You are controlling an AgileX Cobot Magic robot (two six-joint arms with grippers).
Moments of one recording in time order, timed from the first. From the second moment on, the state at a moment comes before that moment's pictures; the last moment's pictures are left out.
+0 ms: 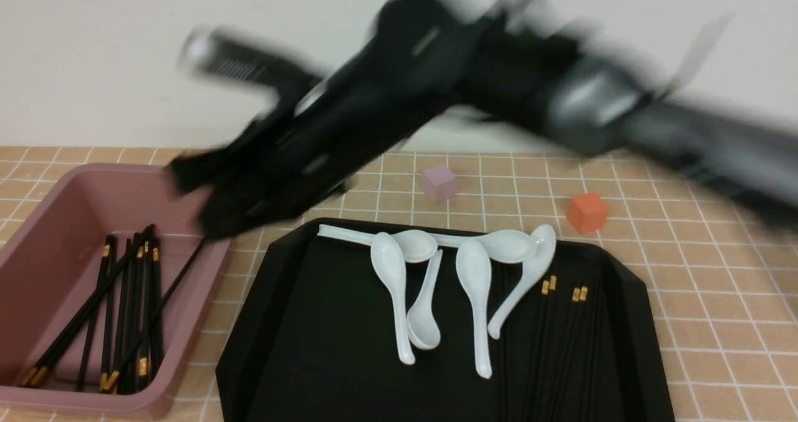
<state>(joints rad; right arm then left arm) 0.72 1.95 -1.96 0.63 1.02 -0.04 -0.10 -0.01 0.03 -0.05 0.35 -0.27</state>
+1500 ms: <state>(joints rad) 0.69 0.06 -0.34 -0.36 0.34 0.42 -0.10 -0.01 0.03 -0.05 0.35 -0.27</state>
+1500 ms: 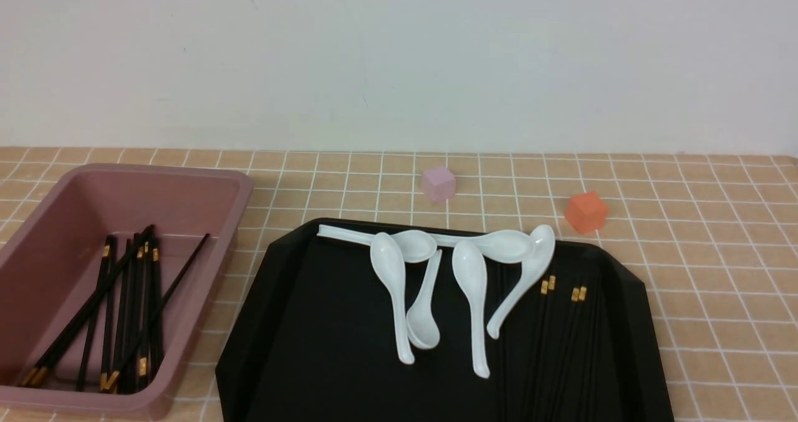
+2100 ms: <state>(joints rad) 0.69 0.06 -0.34 -0.34 0.33 0.41 -0.10 -0.01 0.03 -0.05 0.35 -0.27</state>
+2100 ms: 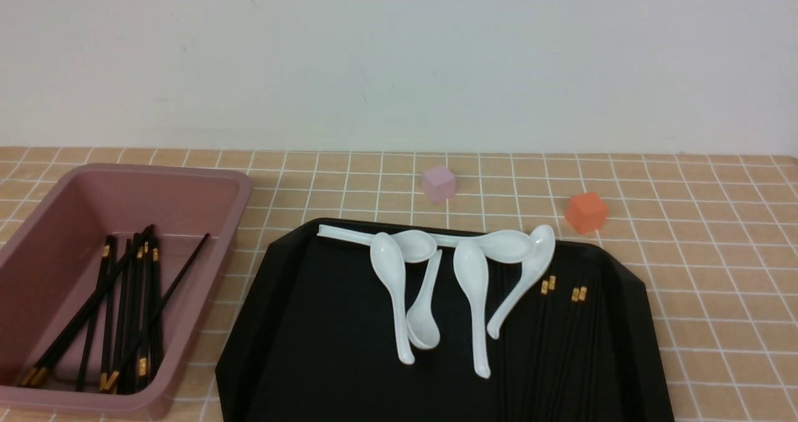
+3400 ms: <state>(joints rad) 0.23 -0.01 0.02 0.01 0.36 0.01 -0.10 -0.01 0.03 -0.05 0.35 -0.27</state>
